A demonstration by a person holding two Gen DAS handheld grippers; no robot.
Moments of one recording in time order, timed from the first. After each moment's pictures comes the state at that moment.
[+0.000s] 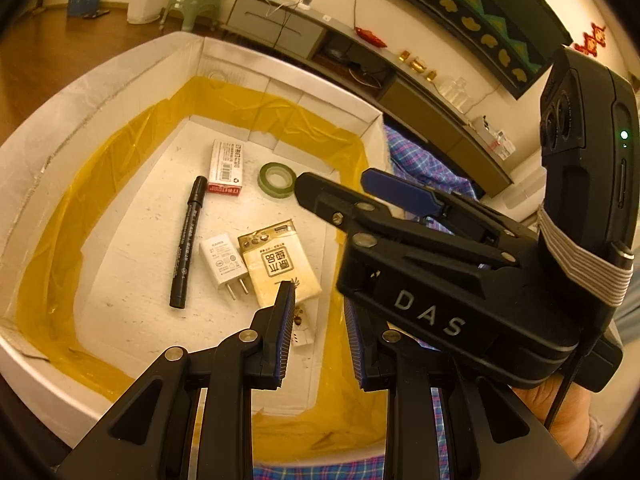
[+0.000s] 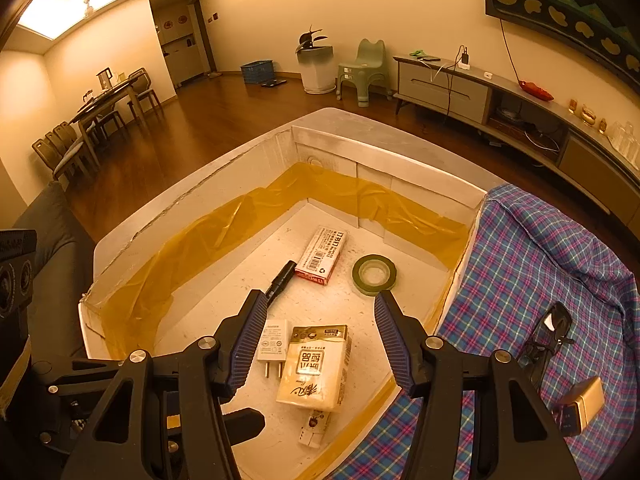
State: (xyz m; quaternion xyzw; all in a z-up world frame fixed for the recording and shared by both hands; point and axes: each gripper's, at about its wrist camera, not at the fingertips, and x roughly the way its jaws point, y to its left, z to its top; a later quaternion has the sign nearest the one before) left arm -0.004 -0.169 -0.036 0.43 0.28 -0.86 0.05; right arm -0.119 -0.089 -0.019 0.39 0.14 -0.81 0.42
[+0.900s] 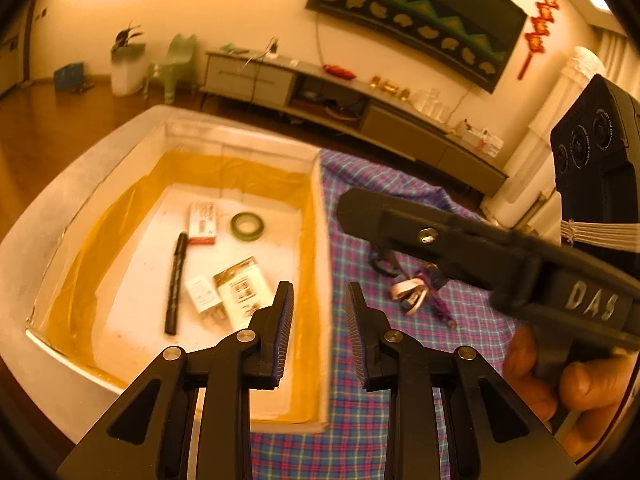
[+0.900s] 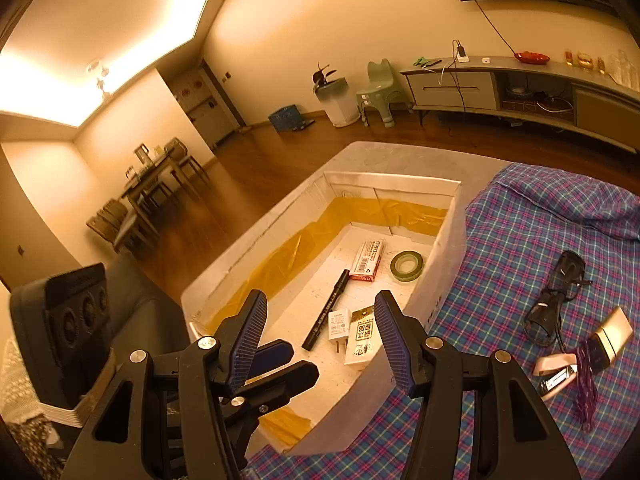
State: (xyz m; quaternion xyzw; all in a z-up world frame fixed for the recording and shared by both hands) left arm 0.010 -0.106 0.012 0.36 0.18 -0.91 0.05; right arm -0.103 0.012 0.033 0.39 -0.04 -0.78 0.48
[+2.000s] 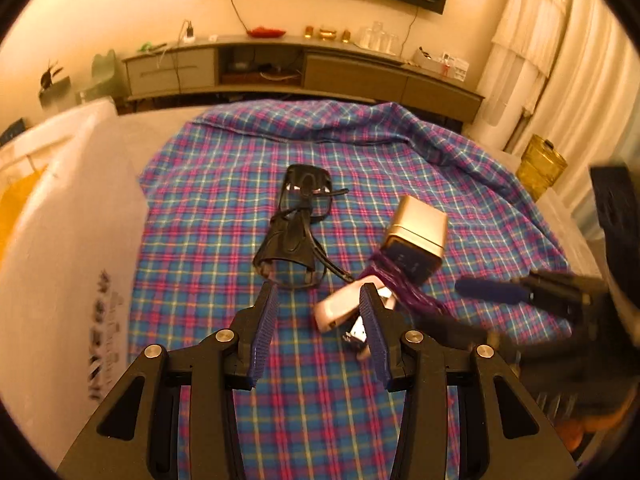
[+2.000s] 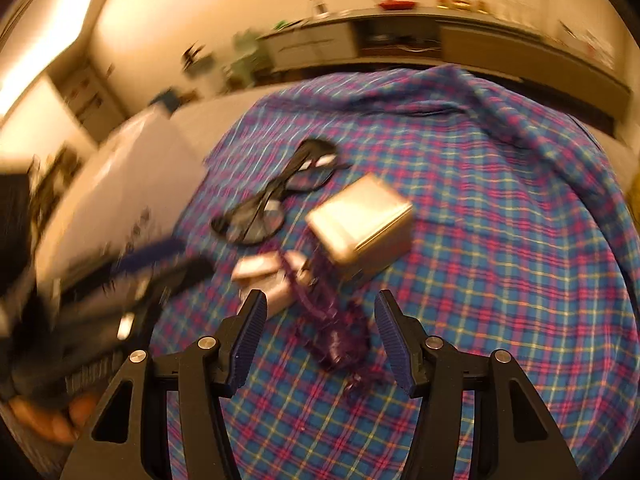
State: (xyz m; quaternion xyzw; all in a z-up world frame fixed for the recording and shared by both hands) left arm -0.146 0.013 -0.096 0.42 0.08 -0.90 -0.02; right arm -0.193 0.170 -0.099 0.48 0.05 -0.82 0.31
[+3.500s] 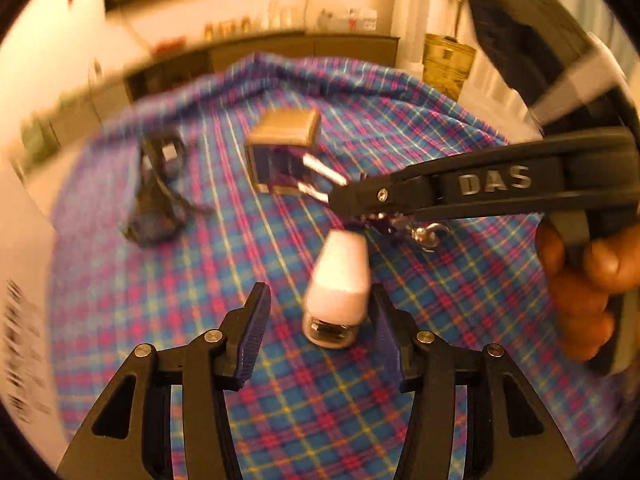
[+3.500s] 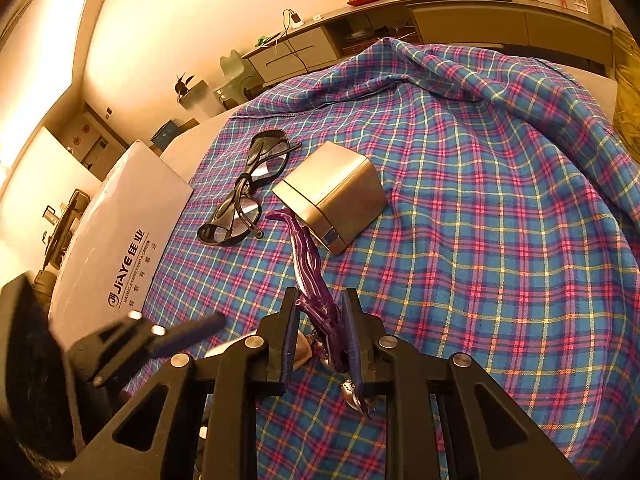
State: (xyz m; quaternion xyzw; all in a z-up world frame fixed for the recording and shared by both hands) left arm -0.120 0.104 -0.125 0.44 -0.03 -0.88 -0.14; right arm -0.209 0.242 -0.120 0.49 -0.08 -0.82 0.30
